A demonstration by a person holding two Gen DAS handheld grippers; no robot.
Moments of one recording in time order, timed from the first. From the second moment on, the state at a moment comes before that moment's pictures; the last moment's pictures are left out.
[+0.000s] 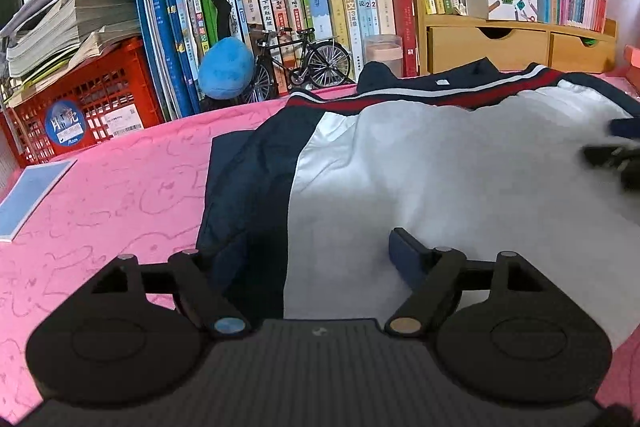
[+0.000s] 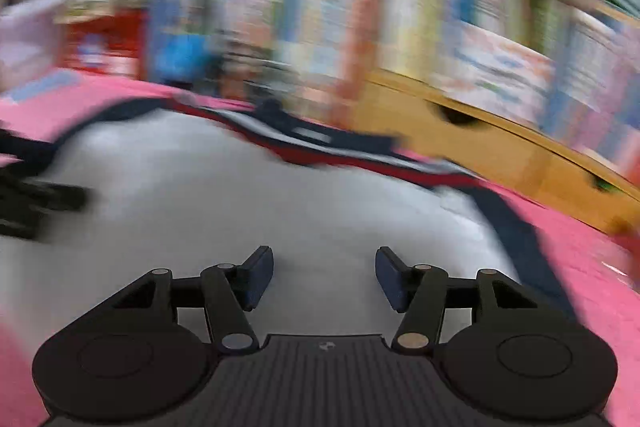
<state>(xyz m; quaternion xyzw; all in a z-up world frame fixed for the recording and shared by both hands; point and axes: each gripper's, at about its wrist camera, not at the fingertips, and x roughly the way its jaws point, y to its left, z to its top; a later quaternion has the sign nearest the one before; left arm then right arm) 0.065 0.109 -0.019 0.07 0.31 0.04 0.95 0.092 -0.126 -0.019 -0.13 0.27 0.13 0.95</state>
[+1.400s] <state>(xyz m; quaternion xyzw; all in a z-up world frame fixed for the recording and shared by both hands) -0.041 0.155 0.023 0.01 0.30 0.09 0.95 -0.017 -0.302 -0.025 0.02 0.33 -0.01 0.94</state>
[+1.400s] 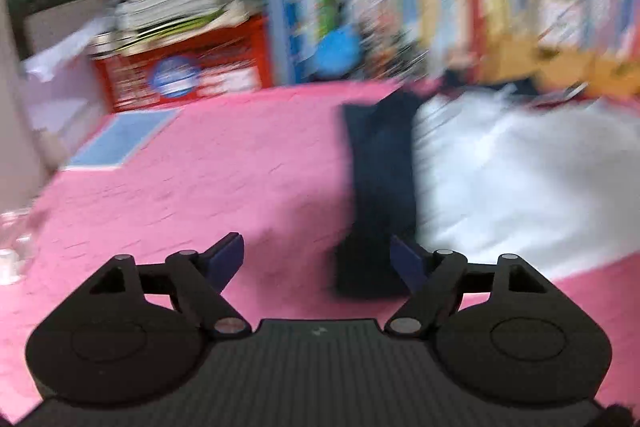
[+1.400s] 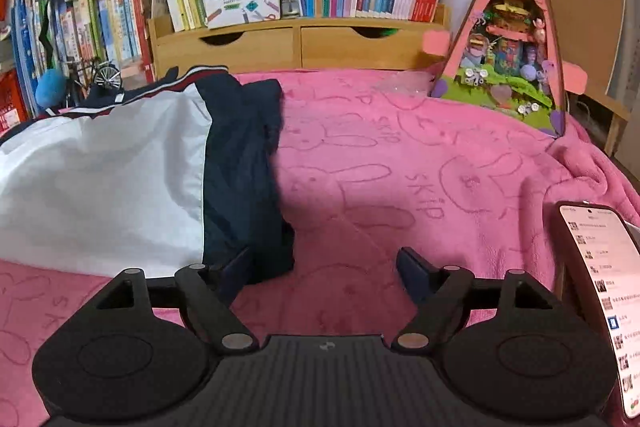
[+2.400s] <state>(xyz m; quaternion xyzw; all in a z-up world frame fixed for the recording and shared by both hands) 0.176 -0.002 -0.012 0.16 0.35 0.00 0.92 0.022 -0.130 -0.011 -0.03 0.32 0.24 0.92</state>
